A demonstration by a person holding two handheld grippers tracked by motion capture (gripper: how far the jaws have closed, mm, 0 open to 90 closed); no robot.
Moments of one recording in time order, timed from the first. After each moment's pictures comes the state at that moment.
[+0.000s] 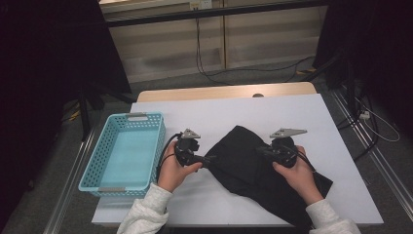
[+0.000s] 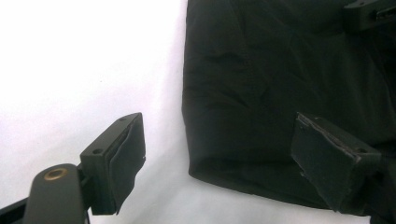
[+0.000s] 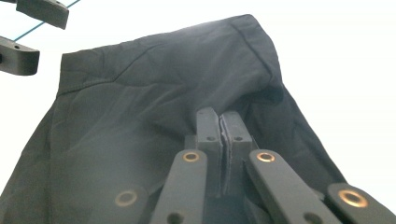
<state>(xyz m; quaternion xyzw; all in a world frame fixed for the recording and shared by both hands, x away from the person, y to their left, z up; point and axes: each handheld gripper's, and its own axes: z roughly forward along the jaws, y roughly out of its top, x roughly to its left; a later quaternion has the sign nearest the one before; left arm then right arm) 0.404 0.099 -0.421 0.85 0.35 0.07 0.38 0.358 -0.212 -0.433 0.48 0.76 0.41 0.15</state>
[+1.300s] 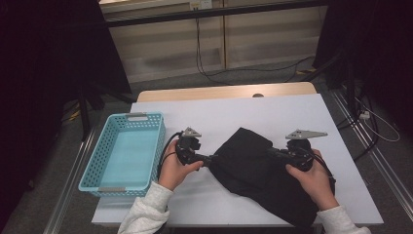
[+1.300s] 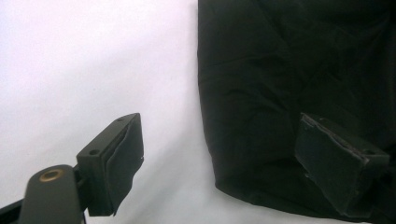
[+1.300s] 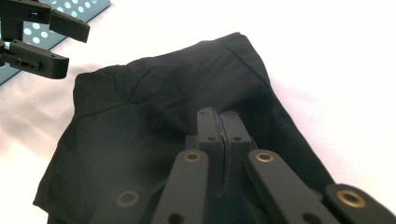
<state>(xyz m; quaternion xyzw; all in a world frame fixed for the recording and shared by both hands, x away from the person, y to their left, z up) 0.407 0.097 -0.419 0.85 0.34 0.06 0.39 0.332 -0.238 -0.414 0.49 0.74 0.43 0.15</state>
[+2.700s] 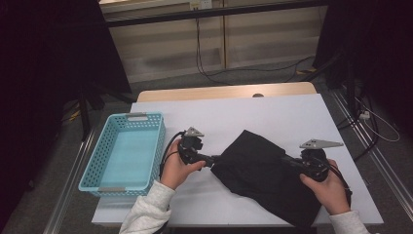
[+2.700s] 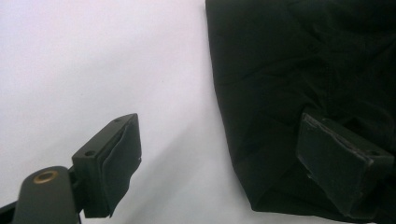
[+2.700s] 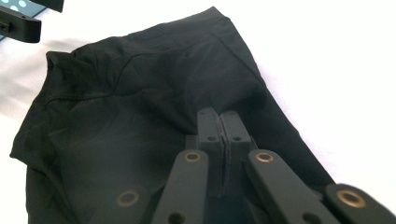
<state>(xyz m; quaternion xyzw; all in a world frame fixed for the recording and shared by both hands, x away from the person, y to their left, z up) 0.408 0.090 -0.421 0.86 0.34 0.05 0.39 0.305 -0.267 -0.425 0.52 0.74 0.40 0.15</state>
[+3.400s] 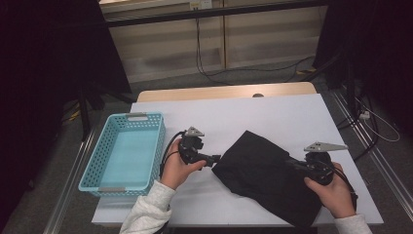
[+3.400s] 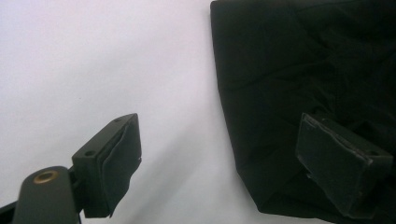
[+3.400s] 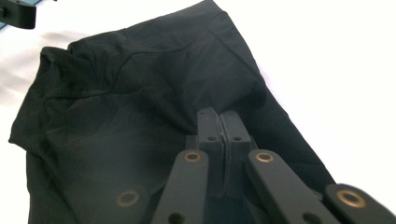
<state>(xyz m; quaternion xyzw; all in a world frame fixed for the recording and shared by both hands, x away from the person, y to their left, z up) 0.408 0.088 -0.419 0.85 0.34 0.05 0.39 0.295 -0.274 -0.426 0.52 0.74 0.39 0.15</state>
